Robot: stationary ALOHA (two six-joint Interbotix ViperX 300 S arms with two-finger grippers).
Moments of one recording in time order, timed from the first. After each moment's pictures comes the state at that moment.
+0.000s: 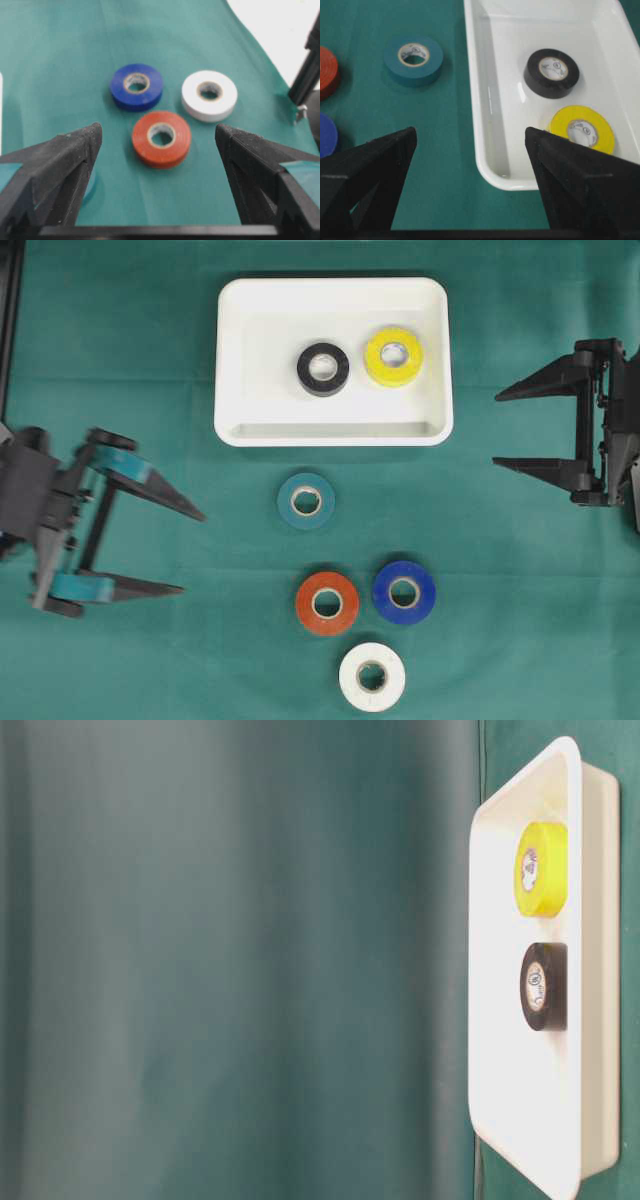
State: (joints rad) left arm -0.26 -0.60 0.94 0.00 0.00 0.00; right arm -0.12 -0.77 1.14 -0.16 0.05 0.20
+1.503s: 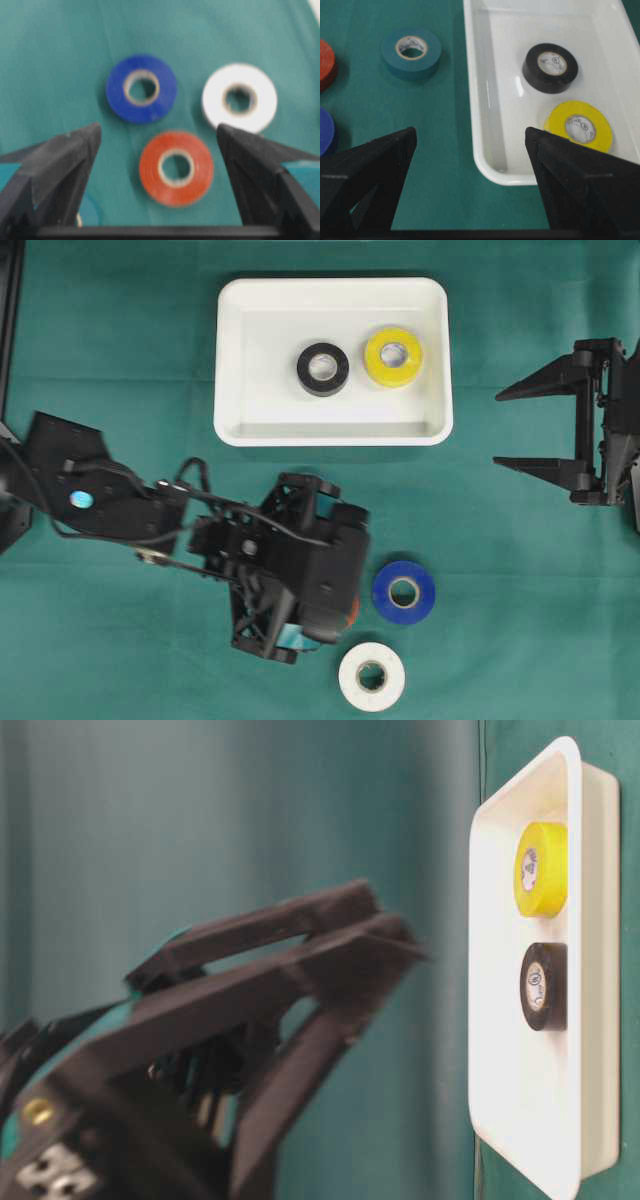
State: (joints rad) left arm -0.24 0.03 0.21 0.00 0.56 0.04; right arm -0.12 -0.77 1.13 -0.17 0.08 0.19
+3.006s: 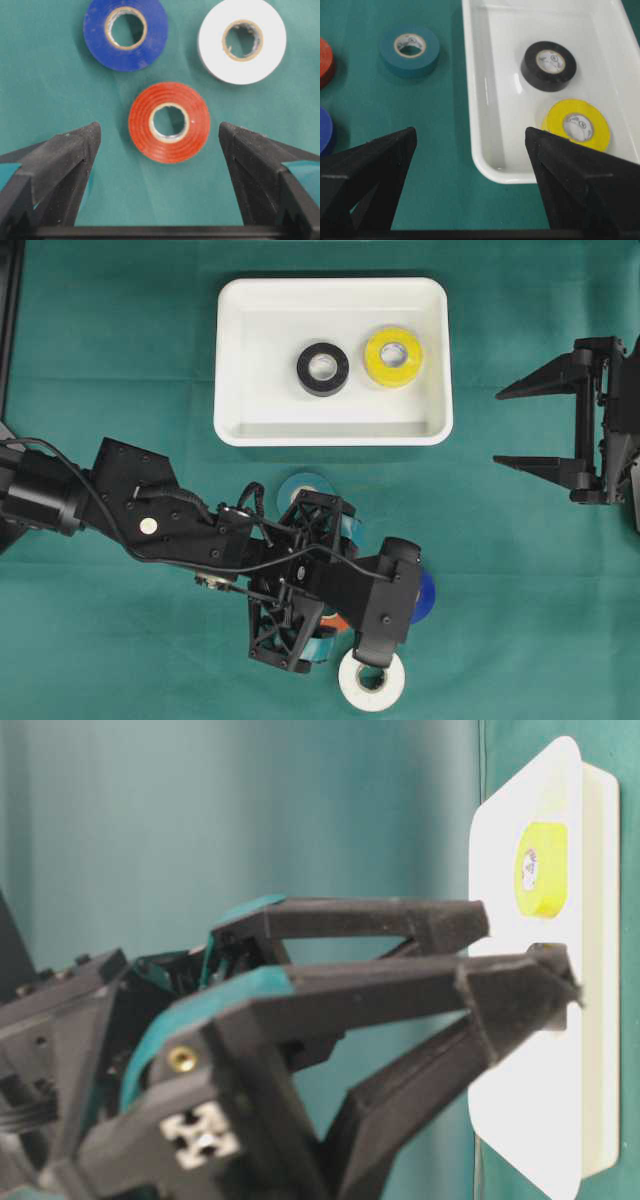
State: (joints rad) left arm -0.25 0.15 0.07 0.01 0.82 0.04; right arm -0.12 -0.77 1.12 -0.17 0.10 0.19
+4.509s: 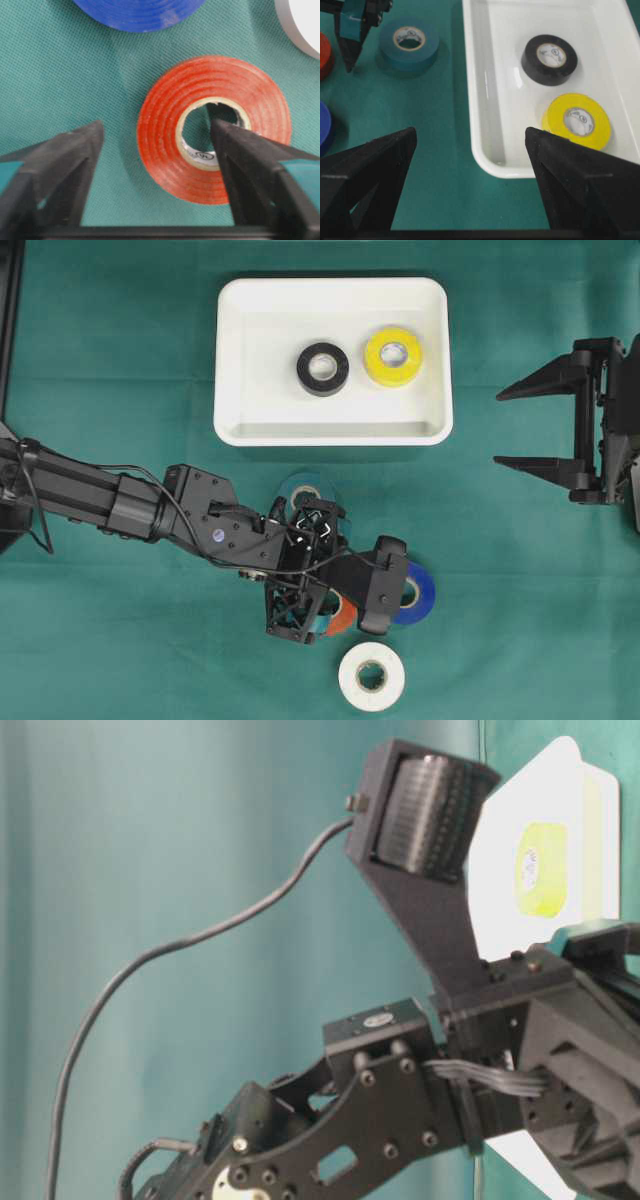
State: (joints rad) left arm -0.21 0.36 0.22 0.01 0.58 0.04; right arm -0.12 -0.77 1.12 -0.17 0.11 0.19
